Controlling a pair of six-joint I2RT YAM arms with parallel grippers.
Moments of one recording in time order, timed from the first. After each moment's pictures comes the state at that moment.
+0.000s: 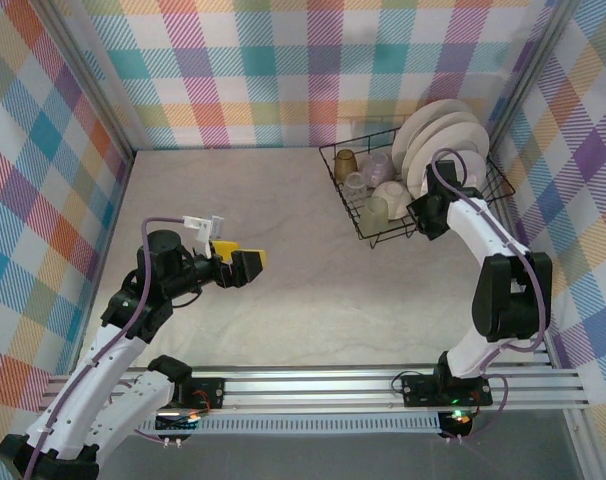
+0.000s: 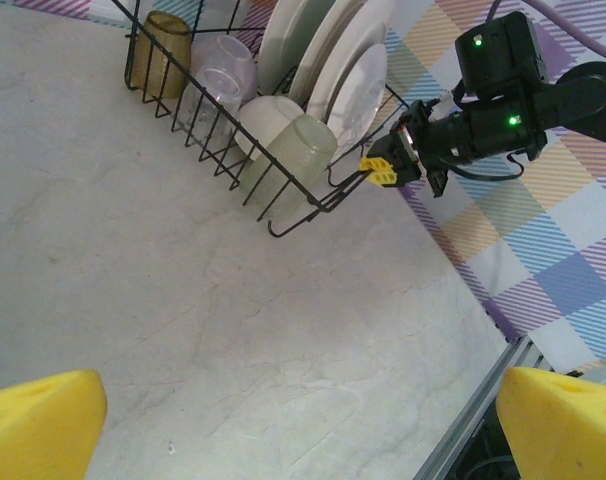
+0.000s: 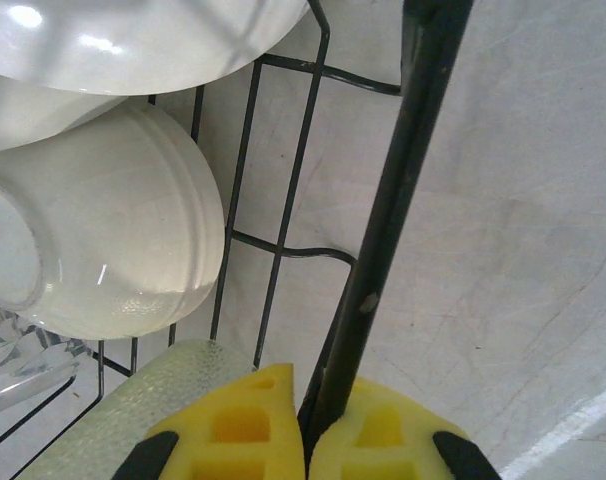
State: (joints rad) left arm -0.41 0.72 0.77 -0.41 0.45 -0.43; right arm 0.09 1.64 1.24 -0.70 0.01 1.09
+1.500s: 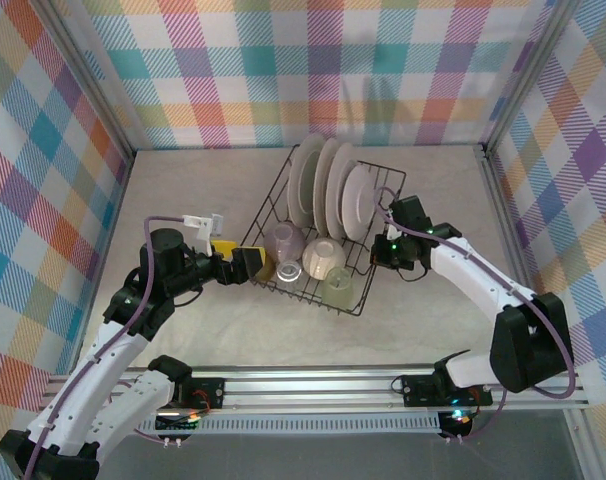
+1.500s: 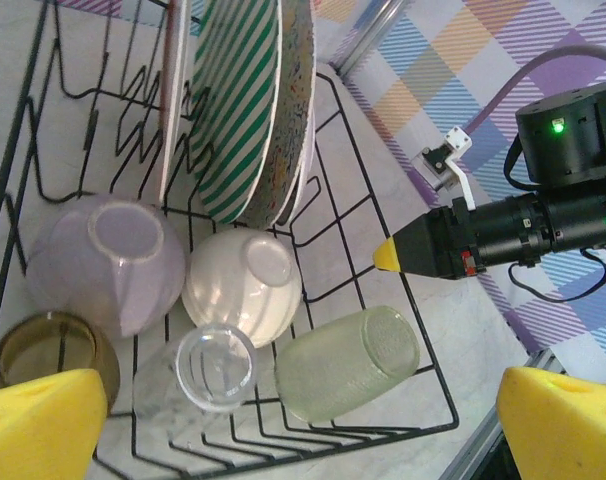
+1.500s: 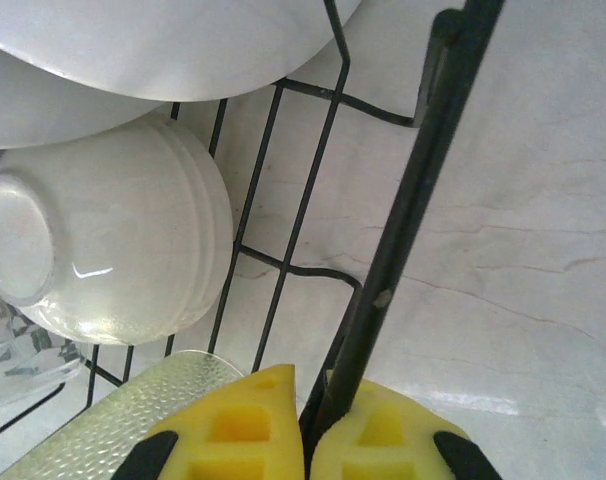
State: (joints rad) left arm -0.41 0.74 0.77 -0.42 0.40 -0.44; right arm 0.39 1.38 0.96 -0.66 -0.22 0.49
